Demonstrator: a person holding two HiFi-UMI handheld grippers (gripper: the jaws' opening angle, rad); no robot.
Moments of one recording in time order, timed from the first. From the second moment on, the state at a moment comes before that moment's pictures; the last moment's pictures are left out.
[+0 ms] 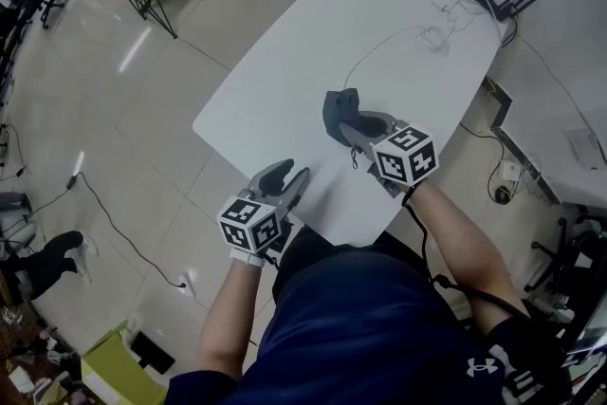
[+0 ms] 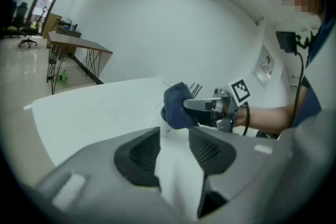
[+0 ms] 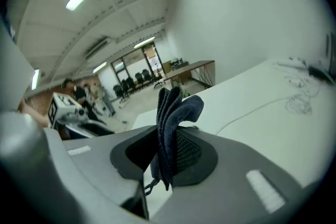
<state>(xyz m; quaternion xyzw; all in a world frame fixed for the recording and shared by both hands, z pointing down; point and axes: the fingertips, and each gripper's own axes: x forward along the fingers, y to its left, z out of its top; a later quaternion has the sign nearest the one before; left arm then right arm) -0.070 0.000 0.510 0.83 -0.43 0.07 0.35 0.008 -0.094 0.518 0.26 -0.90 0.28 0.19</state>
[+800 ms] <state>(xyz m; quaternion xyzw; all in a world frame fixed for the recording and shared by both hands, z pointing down) -0.027 -0.001 0.498 0.83 -0.41 0.07 0.36 0.107 -0.112 0.625 0.39 -0.77 0.48 0.15</state>
